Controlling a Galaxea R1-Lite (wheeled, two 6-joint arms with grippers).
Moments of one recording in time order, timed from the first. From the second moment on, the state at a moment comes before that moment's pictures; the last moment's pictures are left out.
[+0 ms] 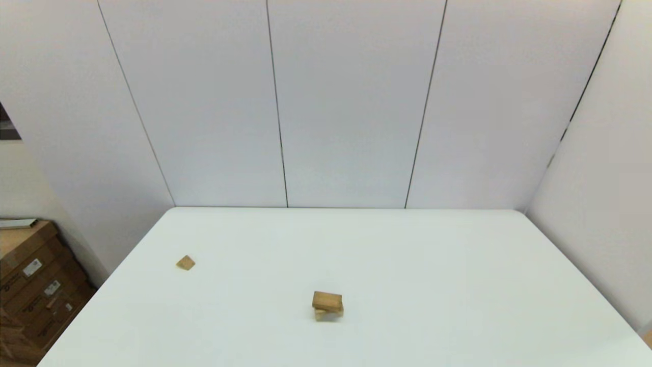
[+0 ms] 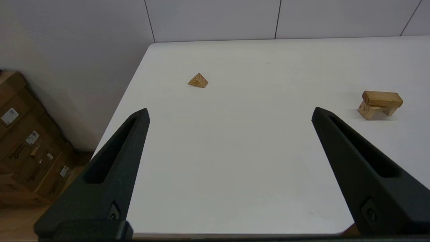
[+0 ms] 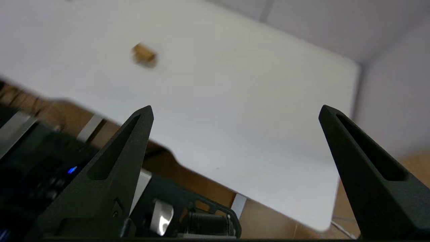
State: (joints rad) left arm -0.01 0.00 -0.06 0.15 0.01 0.00; right arm 0.26 0.68 -1.51 1.21 0.02 -0.14
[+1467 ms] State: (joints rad) left arm -0.01 0.00 -0.06 0.15 0.01 0.00; right arm 0.00 0.00 -0.04 0.07 0.02 -0.10
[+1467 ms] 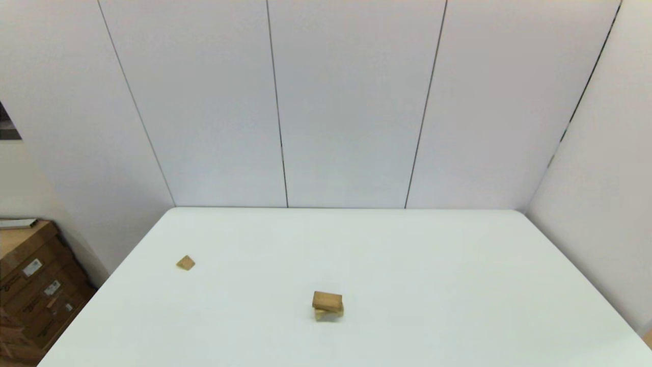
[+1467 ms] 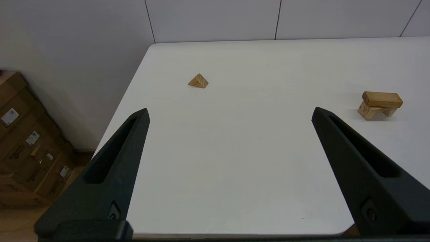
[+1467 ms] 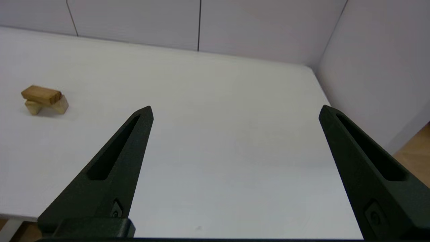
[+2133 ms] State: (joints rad) left arm -0.01 0.01 -0.07 0.15 0.01 0.01; right arm 0.00 0.00 -0.03 0.07 0.02 -0.04
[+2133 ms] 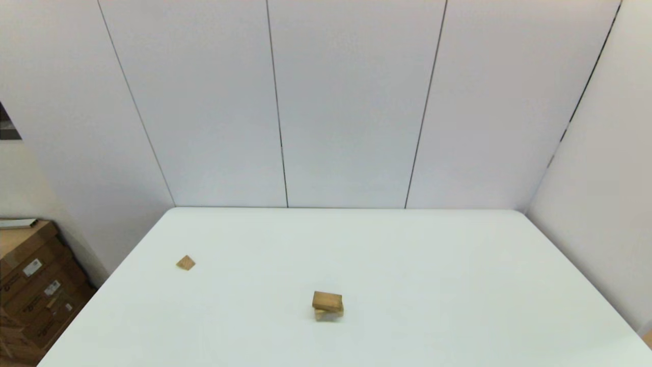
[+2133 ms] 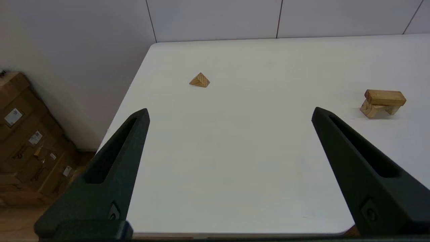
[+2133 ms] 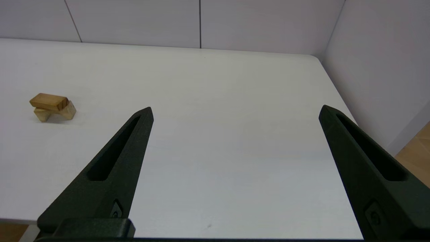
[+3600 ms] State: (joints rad) left arm -0.01 1.87 -0.98 0.00 0.15 -0.47; right arm 0.00 0.00 -0.03 0.07 0.02 -0.04
